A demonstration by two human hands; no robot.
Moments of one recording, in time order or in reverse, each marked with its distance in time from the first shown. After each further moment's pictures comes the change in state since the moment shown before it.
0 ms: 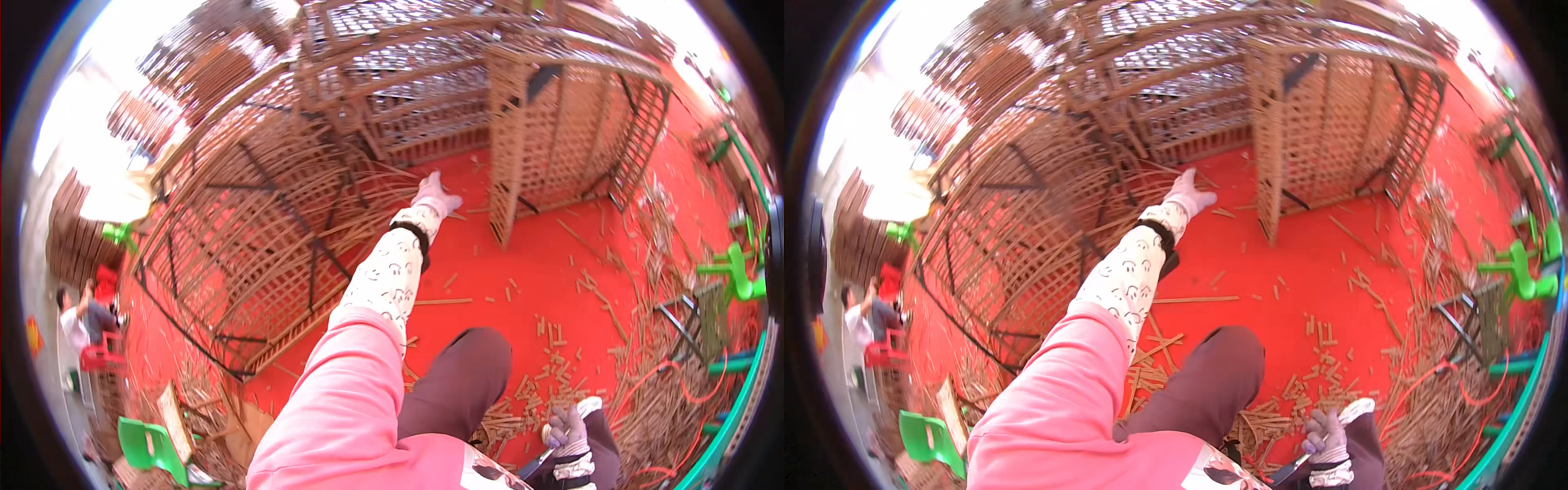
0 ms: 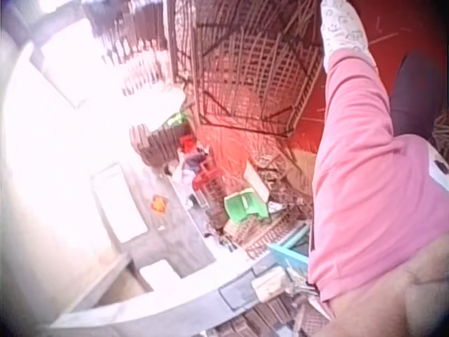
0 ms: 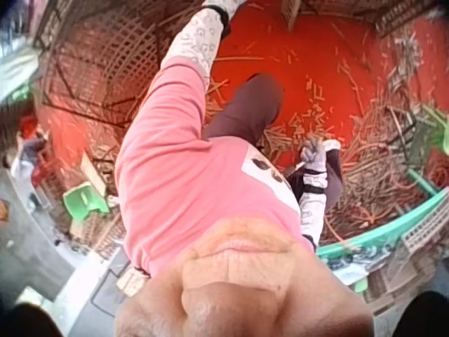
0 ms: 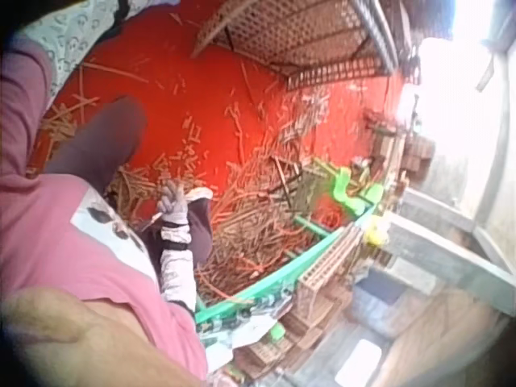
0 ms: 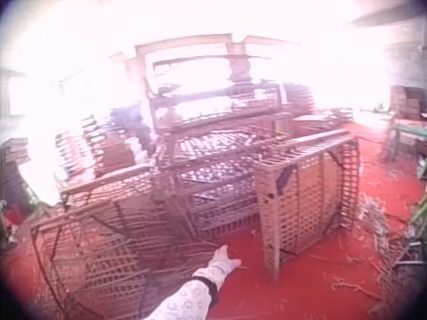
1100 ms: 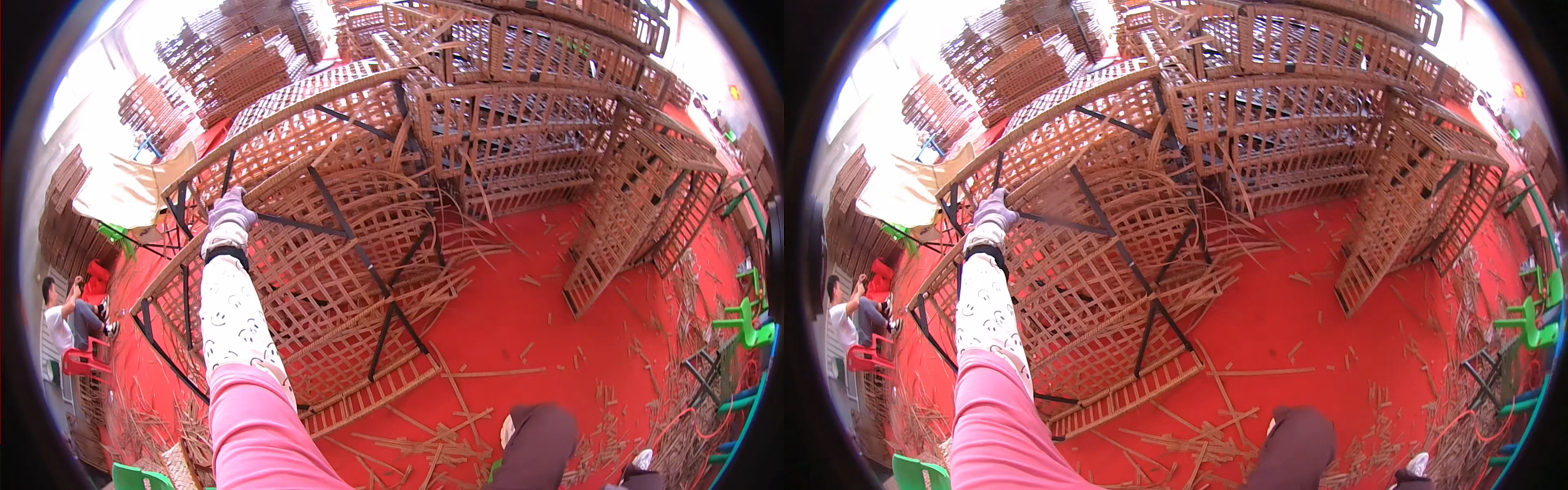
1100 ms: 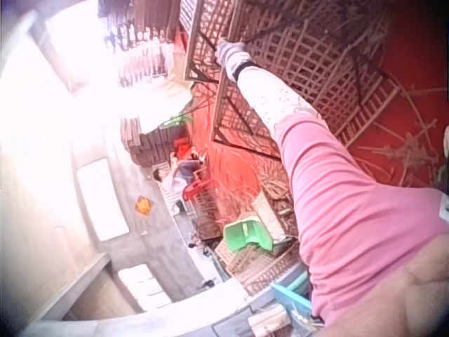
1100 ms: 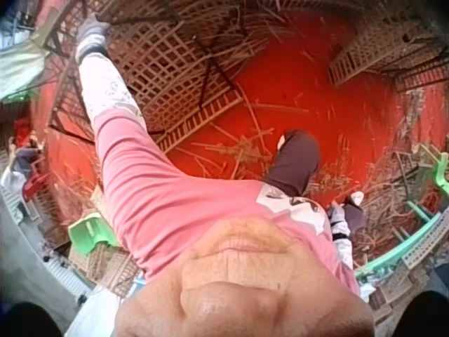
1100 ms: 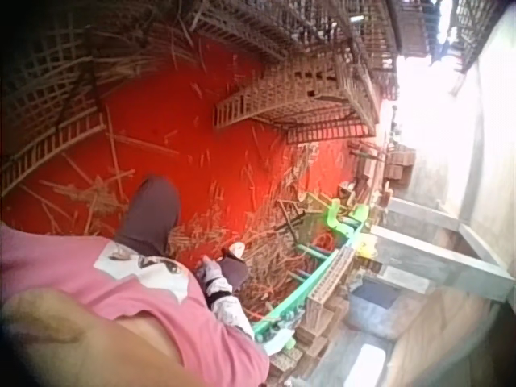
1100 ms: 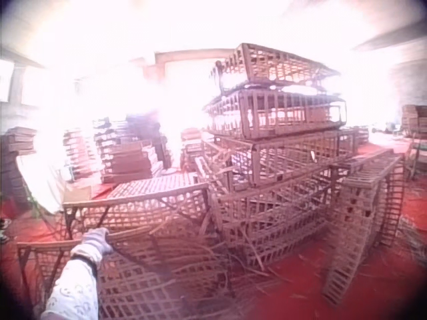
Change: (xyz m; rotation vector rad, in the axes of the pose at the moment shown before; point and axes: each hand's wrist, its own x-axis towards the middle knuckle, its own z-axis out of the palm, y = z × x) left_hand 0.033 -0.377 -0.482 0.708 0.384 -0.560; right_hand -0.004 0.076 0.087 -0.542 0.556 0.148
